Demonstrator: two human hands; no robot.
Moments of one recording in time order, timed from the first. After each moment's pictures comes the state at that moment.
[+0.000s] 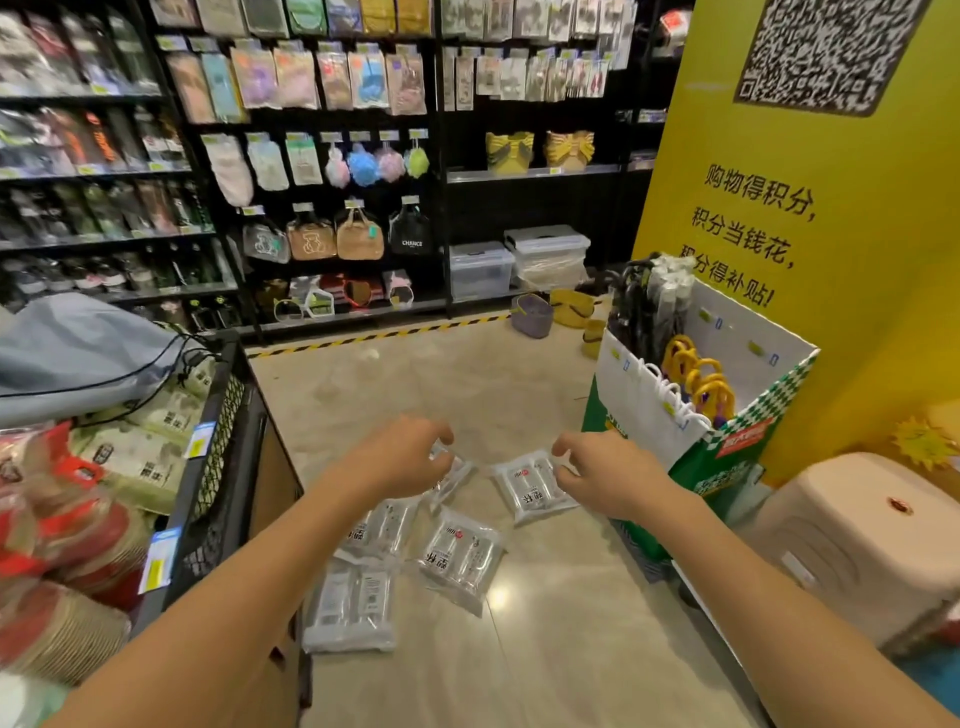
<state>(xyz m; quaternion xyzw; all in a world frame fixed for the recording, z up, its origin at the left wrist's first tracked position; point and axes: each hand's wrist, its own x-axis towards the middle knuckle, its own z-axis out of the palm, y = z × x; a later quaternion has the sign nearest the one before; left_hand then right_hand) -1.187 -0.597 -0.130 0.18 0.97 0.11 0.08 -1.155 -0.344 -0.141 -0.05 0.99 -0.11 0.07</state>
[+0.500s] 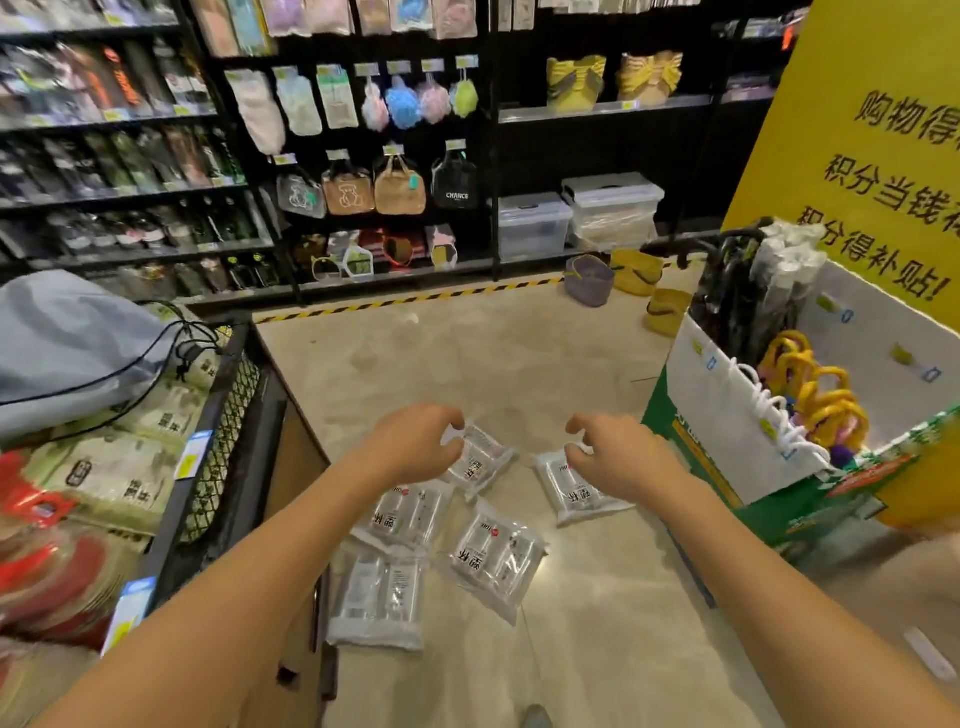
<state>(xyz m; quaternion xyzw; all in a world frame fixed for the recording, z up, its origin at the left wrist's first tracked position) -1.368 -0.616 -0.184 0.13 0.98 0.11 0.11 -1.360 -0.365 -0.197 -0.08 0.99 -0.12 0.08</state>
